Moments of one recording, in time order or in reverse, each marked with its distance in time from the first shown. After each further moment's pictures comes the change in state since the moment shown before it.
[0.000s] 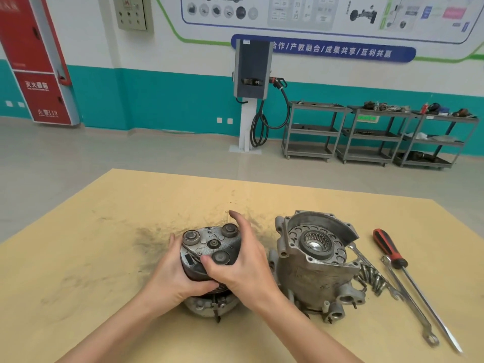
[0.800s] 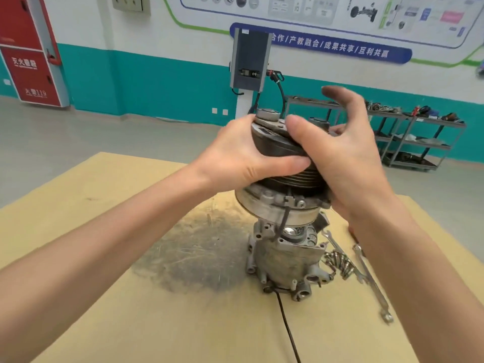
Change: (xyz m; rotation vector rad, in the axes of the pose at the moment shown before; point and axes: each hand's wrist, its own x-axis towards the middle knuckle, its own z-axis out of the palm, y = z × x) left_hand 0.051 0.211 0.077 0.060 -0.173 0.355; right_hand 0.009 -0.127 -0.159 0.190 0.346 -0.163
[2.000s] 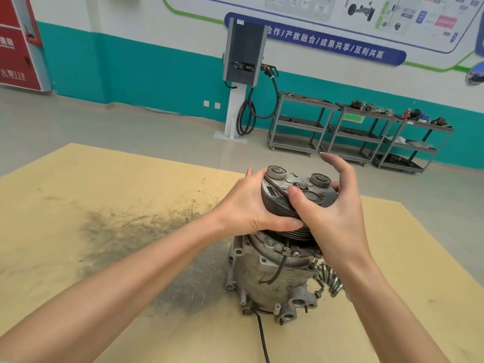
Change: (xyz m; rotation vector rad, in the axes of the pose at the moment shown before) left_hand 0.025 -0.092 0.063 0.011 -0.123 -0.086; right_hand -0.005 0.103 -0.035 -0.225 0.056 0.024
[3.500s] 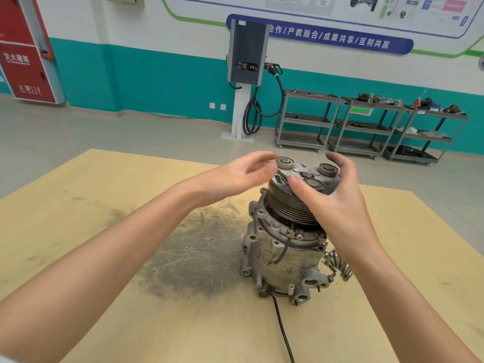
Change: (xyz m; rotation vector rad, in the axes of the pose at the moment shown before) left_hand -0.006 0.003 -0.053 0.090 -0.254 -0.143; right_hand -0.011 -0.007 -0.002 -0.081 -0.064 0.101
